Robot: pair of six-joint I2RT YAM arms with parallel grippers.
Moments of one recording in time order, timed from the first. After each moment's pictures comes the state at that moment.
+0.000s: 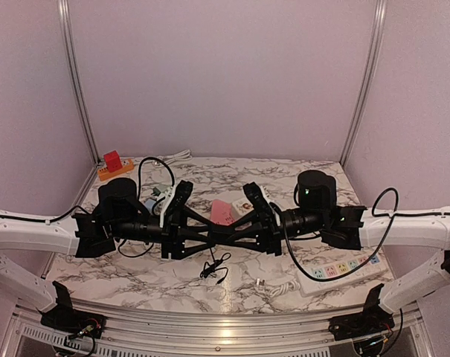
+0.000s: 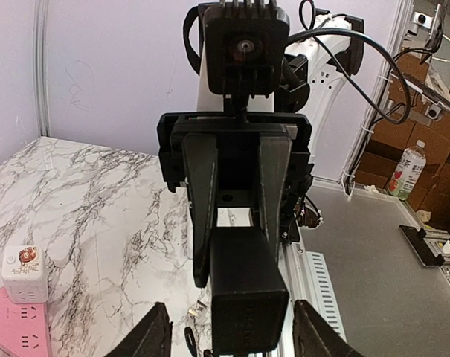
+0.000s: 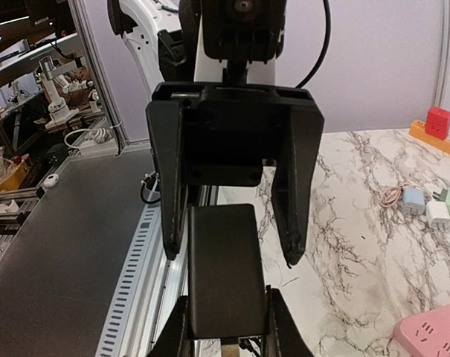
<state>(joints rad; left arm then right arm) -0.98 1.28 0.69 0.46 0.58 -0.12 0.93 1.30 0.78 0.28 -0.75 -0.01</state>
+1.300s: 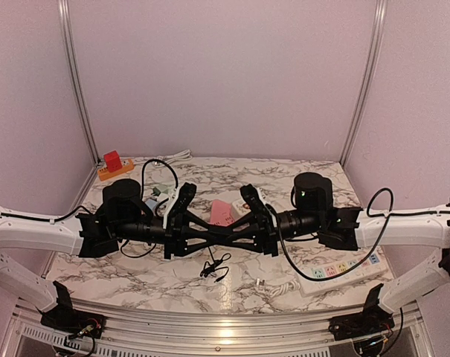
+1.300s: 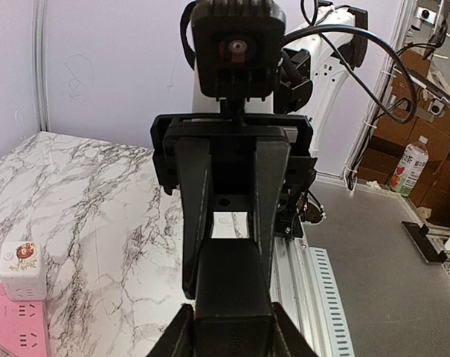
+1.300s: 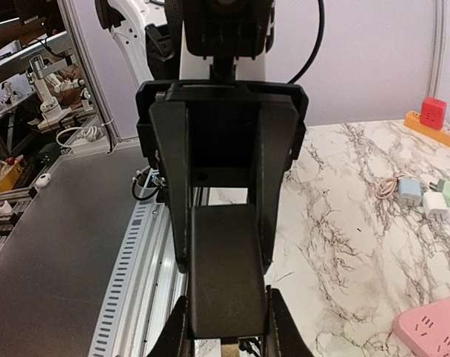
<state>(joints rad) -0.97 1.32 0.69 0.46 0.58 -0.11 0.93 1.32 0.77 0.30 -0.73 -0.01</state>
